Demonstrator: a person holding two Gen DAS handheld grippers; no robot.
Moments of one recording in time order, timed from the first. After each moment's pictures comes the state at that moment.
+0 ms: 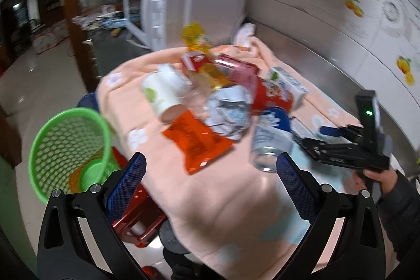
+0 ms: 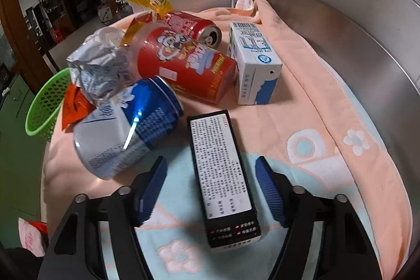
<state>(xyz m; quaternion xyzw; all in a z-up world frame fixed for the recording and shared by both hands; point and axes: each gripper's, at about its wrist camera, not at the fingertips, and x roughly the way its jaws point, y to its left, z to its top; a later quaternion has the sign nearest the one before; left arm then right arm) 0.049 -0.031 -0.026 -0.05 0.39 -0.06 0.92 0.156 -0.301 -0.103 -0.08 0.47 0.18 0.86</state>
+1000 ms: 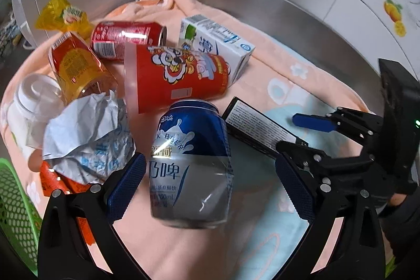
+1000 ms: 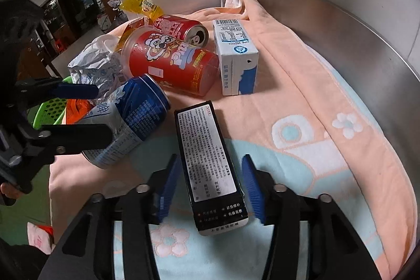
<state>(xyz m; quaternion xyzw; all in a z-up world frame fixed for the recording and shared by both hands) 0.169 -0.148 -0.088 0.01 0.50 -0.22 0.84 0.140 -0.329 -0.096 -0.05 0.46 0.18 0.87</state>
